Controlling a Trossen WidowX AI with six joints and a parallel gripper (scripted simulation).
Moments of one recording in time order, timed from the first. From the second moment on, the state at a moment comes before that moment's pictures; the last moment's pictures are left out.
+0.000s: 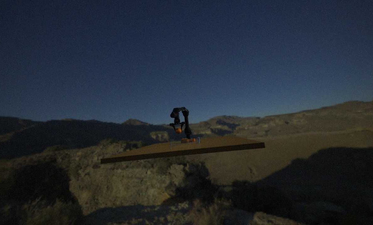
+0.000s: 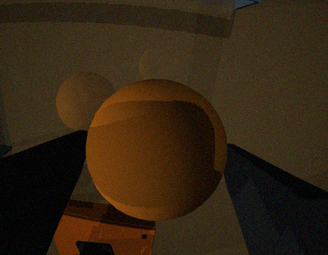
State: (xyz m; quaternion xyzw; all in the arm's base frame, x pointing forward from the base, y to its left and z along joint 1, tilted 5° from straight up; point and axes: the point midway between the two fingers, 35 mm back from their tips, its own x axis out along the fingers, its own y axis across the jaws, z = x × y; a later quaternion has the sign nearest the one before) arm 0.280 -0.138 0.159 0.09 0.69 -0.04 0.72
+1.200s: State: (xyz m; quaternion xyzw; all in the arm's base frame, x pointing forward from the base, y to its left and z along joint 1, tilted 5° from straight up) arm 0.275 -0.057 0.109 0.08 0.68 -0.03 0.72
